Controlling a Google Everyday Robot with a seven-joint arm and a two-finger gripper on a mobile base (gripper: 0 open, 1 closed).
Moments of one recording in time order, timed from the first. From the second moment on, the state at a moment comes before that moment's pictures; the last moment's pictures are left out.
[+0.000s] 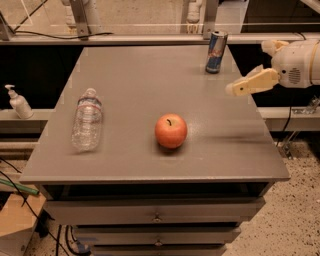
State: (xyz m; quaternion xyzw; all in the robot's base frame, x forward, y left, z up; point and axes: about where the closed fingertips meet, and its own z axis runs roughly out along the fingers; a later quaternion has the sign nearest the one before) arm 0.606 -0.214 0.948 -0.40 0.73 0.17 0.53
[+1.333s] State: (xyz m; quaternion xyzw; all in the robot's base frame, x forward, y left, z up) arm 0.685 -0.187 0.931 -0.36 0.72 0.19 0.57
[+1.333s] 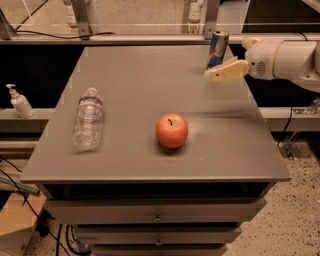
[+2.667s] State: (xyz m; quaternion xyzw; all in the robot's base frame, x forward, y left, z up) arm 0.785 -0.192 0.909 -0.28 0.69 0.15 0.65
